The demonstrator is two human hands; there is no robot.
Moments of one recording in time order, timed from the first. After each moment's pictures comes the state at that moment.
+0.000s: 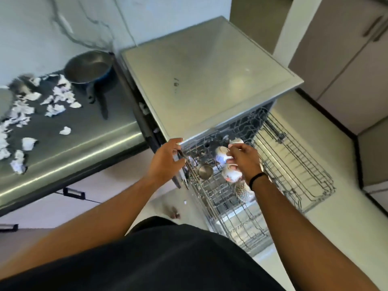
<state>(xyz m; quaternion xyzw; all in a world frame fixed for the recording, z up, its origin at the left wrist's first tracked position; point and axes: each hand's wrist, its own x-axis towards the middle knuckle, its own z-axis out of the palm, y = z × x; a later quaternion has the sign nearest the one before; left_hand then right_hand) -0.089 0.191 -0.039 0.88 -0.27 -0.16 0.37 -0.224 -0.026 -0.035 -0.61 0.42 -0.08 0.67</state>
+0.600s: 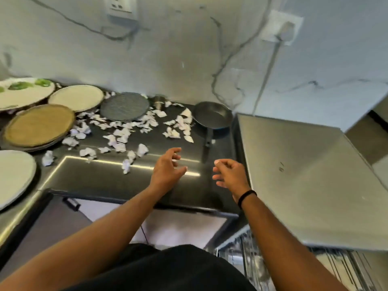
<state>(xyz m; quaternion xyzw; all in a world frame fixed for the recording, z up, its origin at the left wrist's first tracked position) 0.084 0.421 0.014 0.86 0.00 0.05 0.51 0.062 0.215 0.052 -0.75 0.16 0.05 0.64</state>
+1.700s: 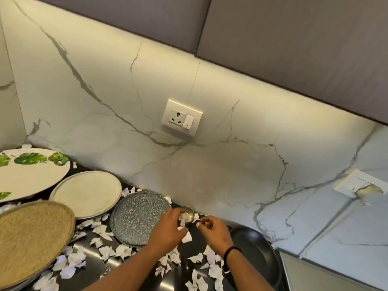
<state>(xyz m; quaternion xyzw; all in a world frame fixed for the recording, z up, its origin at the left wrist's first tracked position) 0.396 0.566 0.038 0.90 -0.01 0.06 0.43 0.406 0.392 0.098 -0.92 0.00 0.09 0.38</state>
